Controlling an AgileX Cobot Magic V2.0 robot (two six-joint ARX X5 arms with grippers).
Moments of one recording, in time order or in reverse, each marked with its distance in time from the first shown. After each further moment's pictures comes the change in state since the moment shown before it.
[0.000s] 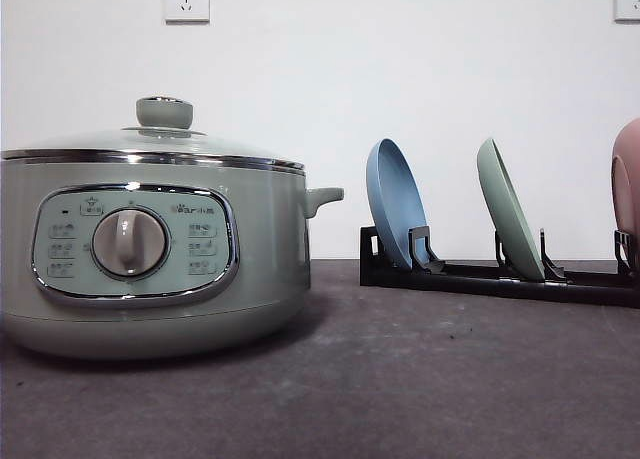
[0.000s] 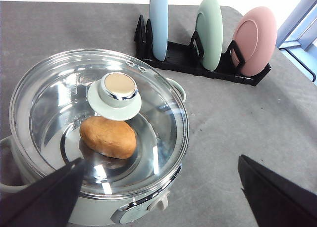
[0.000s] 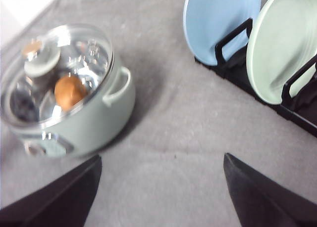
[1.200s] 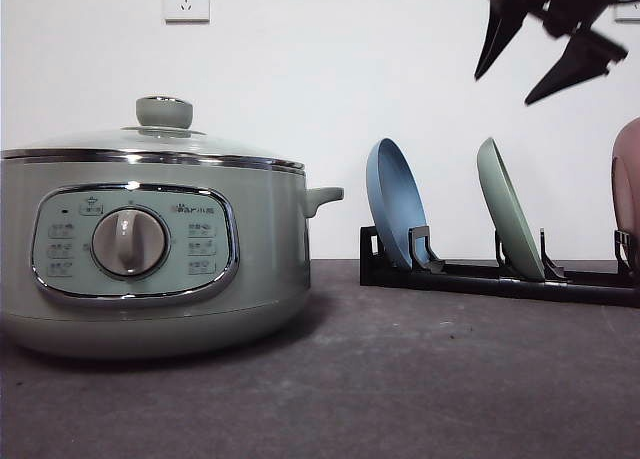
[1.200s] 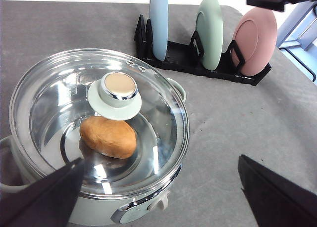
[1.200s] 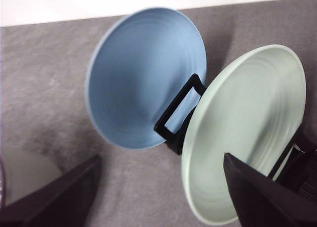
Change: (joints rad) left_arx 0.000 0.000 0.000 -0.001 0.000 0.000; right_arx 0.007 0.905 0.596 0.191 0.108 0.140
